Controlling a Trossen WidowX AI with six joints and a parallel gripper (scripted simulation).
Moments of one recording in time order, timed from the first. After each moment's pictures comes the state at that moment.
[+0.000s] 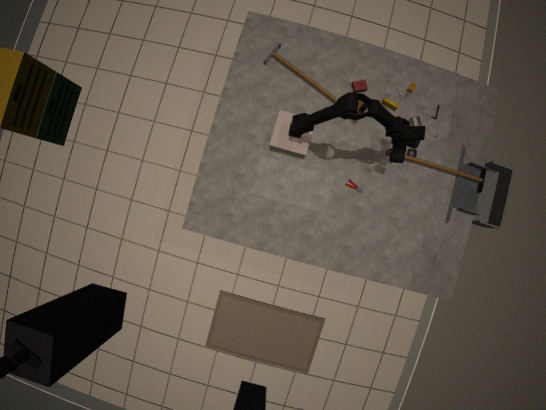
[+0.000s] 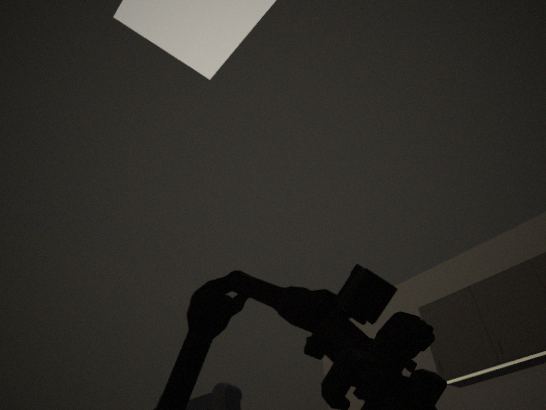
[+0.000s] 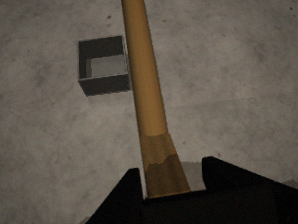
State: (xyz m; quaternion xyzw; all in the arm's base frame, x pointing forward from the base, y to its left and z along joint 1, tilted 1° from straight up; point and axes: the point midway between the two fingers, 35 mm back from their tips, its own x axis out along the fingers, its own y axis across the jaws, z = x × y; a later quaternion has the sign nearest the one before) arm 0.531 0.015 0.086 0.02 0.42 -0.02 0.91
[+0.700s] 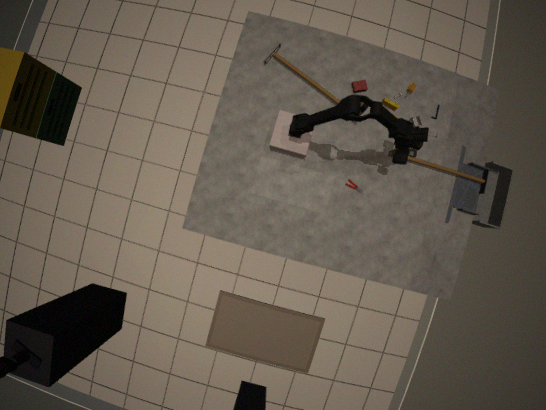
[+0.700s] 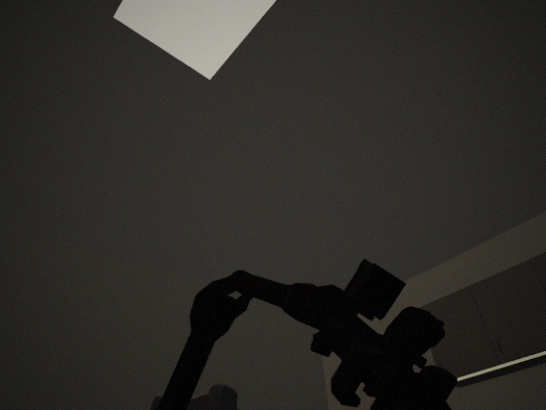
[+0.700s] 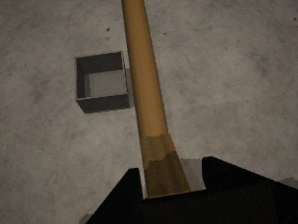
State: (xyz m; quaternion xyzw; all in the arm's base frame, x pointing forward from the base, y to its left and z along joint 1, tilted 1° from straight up) arm 0.546 0.012 0.088 0.02 0.41 -0.02 0.91
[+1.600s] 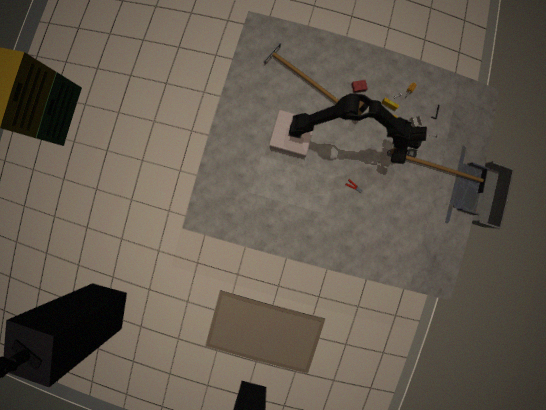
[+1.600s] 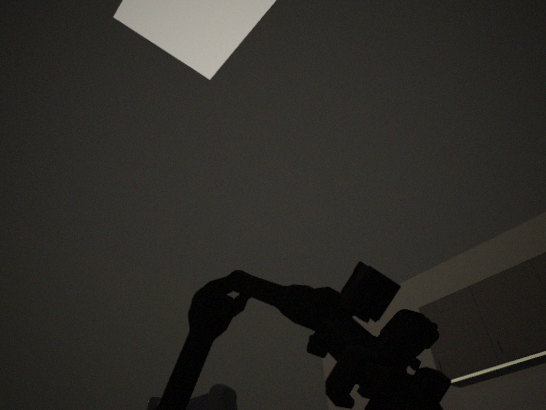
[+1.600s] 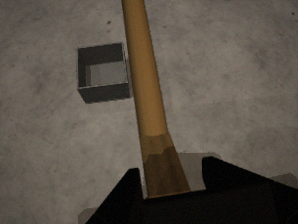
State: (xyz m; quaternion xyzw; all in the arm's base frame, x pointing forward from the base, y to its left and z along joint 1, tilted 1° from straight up) arm 0.538 0.013 0.088 0.02 0.41 -0.02 0.91
